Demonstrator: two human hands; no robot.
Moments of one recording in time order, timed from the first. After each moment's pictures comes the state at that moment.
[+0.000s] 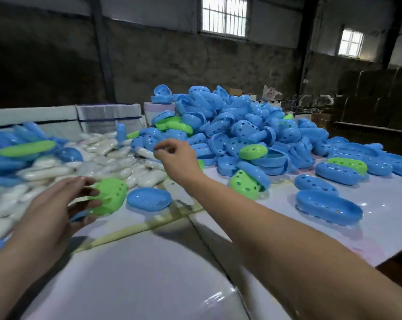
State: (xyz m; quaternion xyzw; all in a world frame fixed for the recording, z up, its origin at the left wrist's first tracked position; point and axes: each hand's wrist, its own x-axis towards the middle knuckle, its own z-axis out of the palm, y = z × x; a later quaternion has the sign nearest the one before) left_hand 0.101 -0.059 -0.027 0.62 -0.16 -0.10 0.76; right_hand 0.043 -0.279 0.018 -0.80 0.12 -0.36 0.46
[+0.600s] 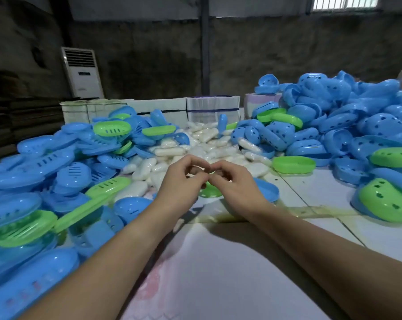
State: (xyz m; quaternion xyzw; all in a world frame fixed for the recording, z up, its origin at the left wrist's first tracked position) left_hand 0.093 -0.047 -0.019 0.74 -0.23 0.05 0.63; right_hand 0.076 -0.190 -0.039 -0.81 -0.07 -0.26 0.52
